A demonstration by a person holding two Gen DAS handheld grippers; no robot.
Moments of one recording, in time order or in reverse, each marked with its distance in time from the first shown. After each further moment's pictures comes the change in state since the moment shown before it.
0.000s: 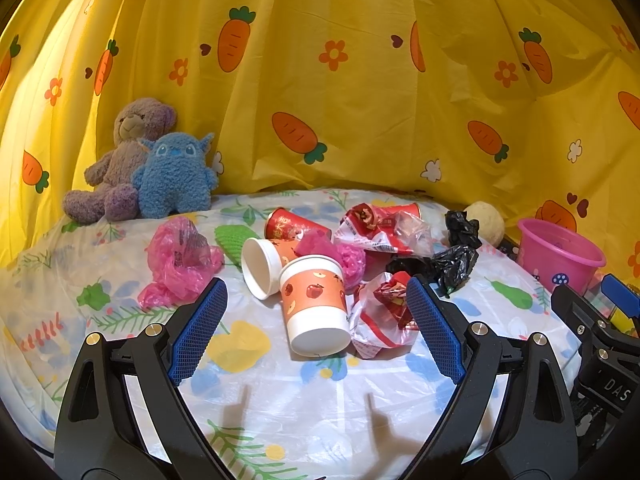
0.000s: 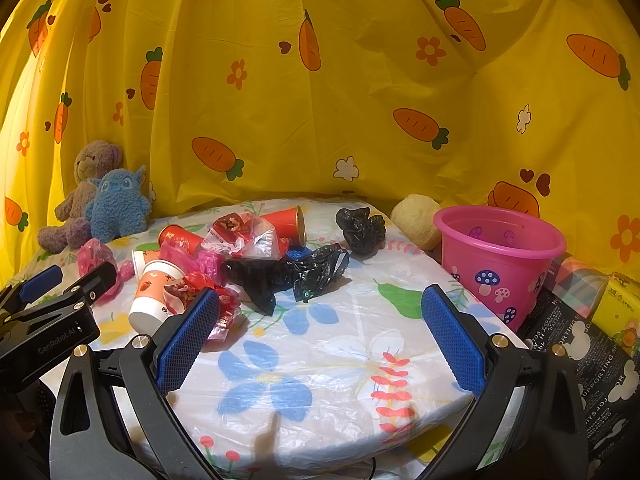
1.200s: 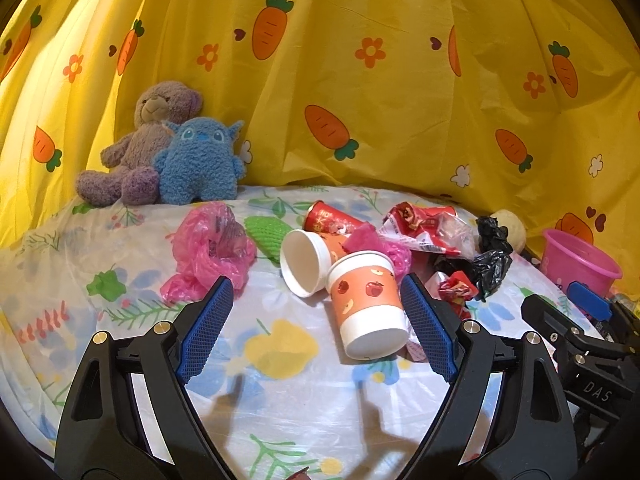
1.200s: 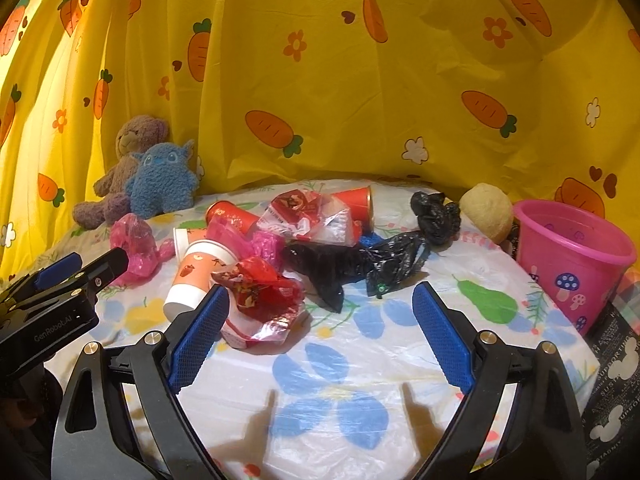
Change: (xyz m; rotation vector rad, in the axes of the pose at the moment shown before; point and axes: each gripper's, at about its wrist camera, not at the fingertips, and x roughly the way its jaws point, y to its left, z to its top) left arm 0.018 0.050 -0.012 -0.075 -0.004 0.045; right arm 0.052 0.048 -0.007 -0.049 0.065 0.242
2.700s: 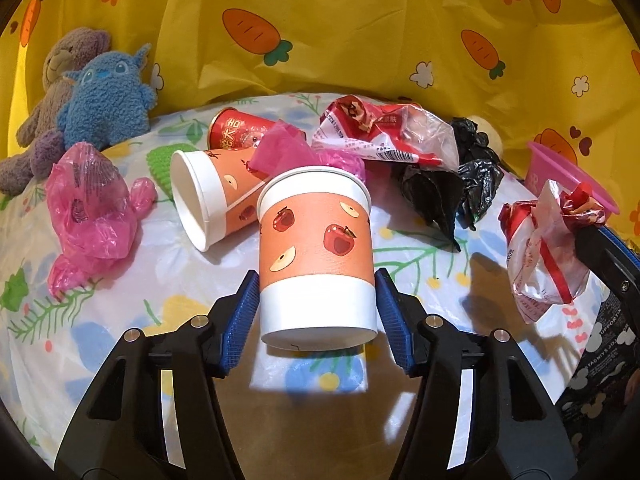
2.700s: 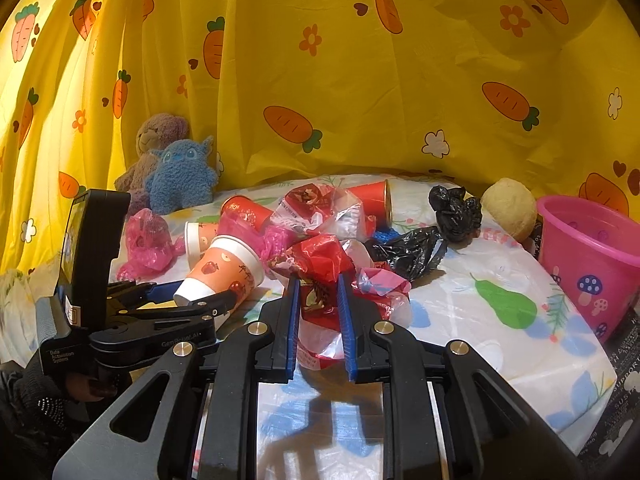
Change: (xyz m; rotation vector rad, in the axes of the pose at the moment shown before) left arm 0.091 -0.045 -0.020 0.133 0.324 -0.182; right arm -0.002 -0.026 -0.002 0.000 0.002 0.064
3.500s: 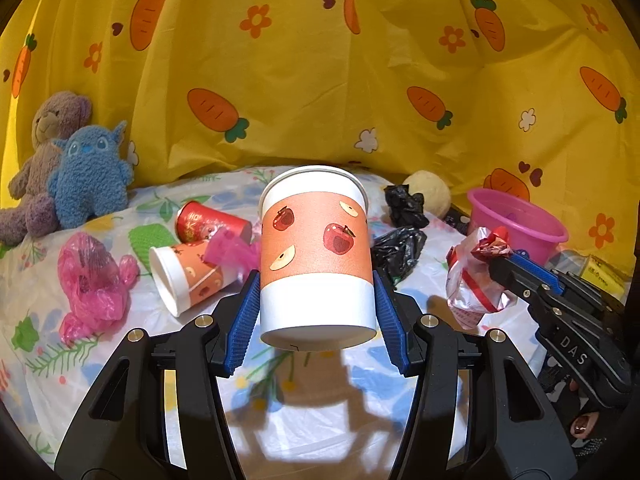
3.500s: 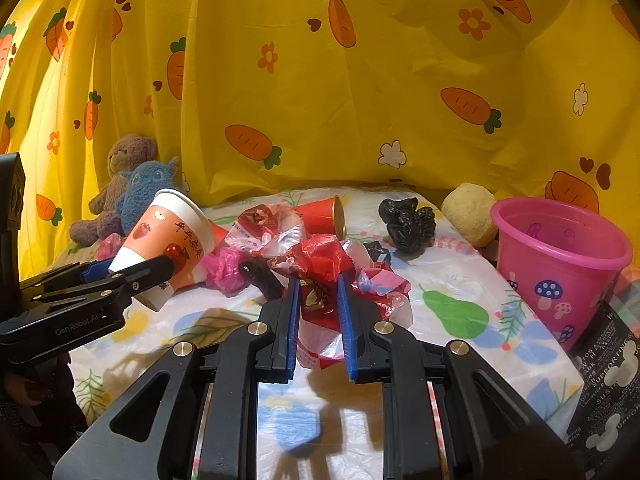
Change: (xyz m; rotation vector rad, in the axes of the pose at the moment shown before) left arm -0.063 -0.048 0.028 0.074 -0.206 -0.091; right arm -0.019 -0.039 0.014 0.048 -0.040 -0.116
